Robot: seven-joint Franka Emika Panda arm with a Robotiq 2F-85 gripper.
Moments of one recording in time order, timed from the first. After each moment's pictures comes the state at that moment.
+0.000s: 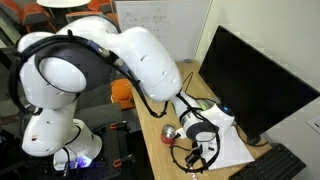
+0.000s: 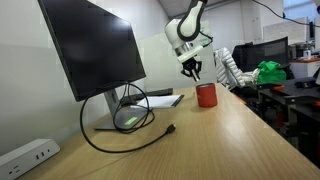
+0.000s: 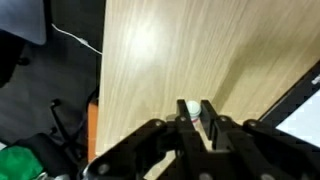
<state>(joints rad) -0.12 0.41 -0.28 -2.11 -0.28 2.32 1.11</state>
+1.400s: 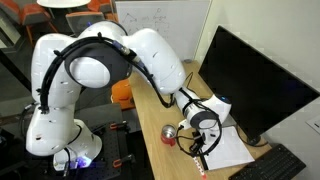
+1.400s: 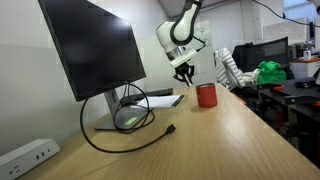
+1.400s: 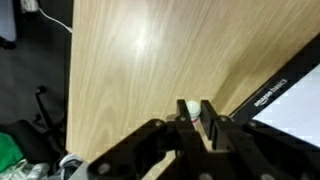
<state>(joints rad) -0.01 0.49 -0.28 -2.02 -0.26 2.32 1.11</state>
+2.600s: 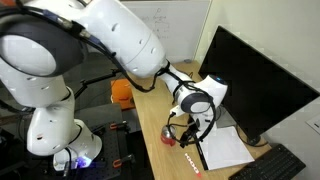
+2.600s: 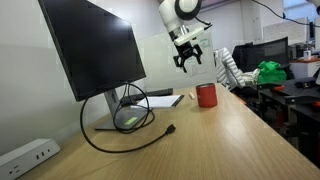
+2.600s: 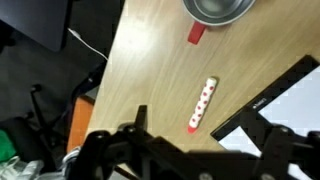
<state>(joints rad) 0.01 0.20 -0.25 -2.19 -0.26 2.21 1.04</state>
